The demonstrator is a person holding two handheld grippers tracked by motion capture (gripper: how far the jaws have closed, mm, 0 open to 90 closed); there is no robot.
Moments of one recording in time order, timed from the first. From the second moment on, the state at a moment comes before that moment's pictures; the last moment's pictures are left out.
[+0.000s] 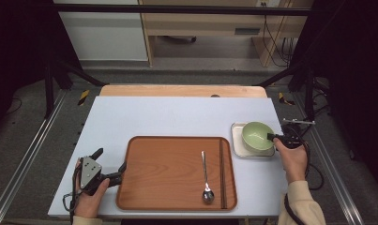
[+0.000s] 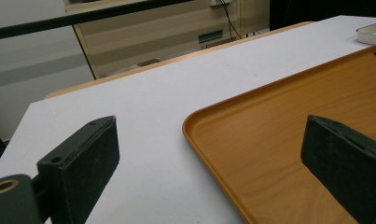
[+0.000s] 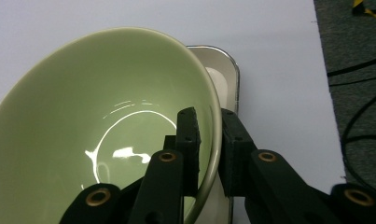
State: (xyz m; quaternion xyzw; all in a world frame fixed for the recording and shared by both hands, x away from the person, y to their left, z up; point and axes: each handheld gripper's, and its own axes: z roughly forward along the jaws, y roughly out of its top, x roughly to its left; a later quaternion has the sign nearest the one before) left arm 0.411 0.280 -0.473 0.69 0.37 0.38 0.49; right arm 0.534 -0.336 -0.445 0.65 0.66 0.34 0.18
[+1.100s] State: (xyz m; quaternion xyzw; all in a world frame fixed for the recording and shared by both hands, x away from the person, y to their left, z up) left arm 0.411 0.281 -0.472 0.69 0.37 0.38 0.49; right arm 0.524 -0.314 -0.418 0.62 0.66 0.39 0.19
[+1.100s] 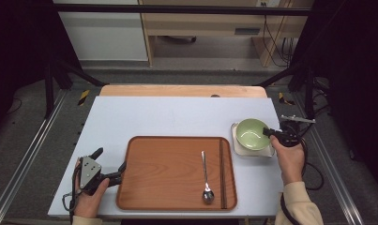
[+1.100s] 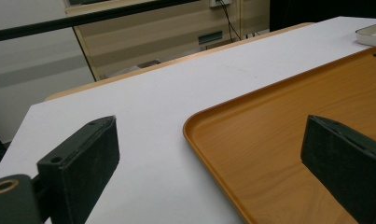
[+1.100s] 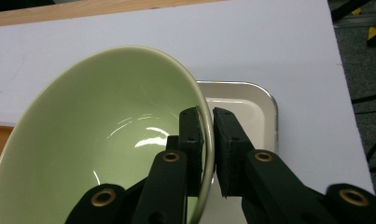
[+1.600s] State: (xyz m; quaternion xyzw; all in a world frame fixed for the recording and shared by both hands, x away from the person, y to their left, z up) left arm 0.411 0.281 -0.471 0.69 0.37 0.38 0.49; right arm 0.517 -0.259 -0.400 0.56 0.70 0.42 0.17
